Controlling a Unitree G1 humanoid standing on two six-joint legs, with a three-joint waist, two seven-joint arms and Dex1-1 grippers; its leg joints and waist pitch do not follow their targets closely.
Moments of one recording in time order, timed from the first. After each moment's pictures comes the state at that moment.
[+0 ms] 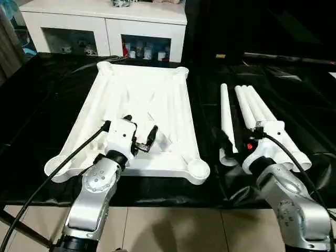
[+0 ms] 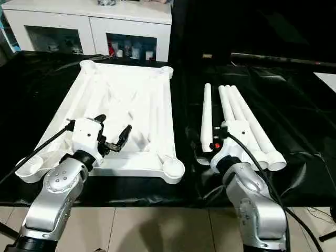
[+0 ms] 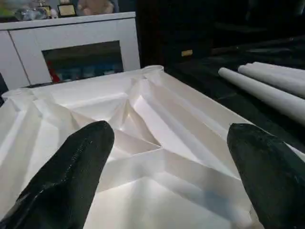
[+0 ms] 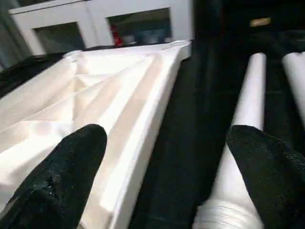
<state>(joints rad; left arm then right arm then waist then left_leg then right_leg) -0.14 0.15 -0.09 -0.09 0.00 0.19 -0.23 -0.10 -0.14 -0.12 -0.30 0.38 0.61 0.24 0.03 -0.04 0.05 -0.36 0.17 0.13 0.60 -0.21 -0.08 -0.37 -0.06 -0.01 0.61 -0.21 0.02</state>
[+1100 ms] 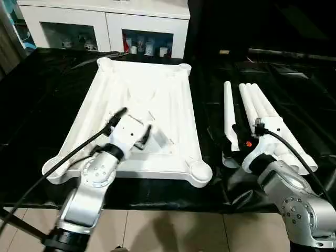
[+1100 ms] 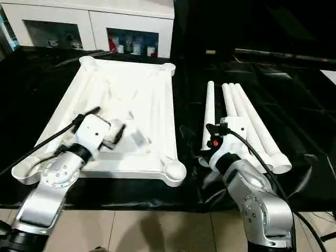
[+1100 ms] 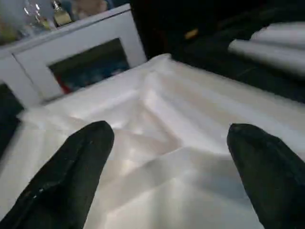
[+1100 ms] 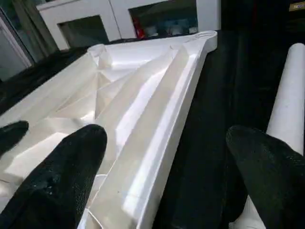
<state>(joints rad) -0.19 0.19 -0.13 -0.14 0.10 0.27 -0.24 -0.12 -0.17 -0.11 -0.32 0.44 0.67 0.26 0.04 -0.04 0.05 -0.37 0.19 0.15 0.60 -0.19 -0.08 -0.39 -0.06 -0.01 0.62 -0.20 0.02</state>
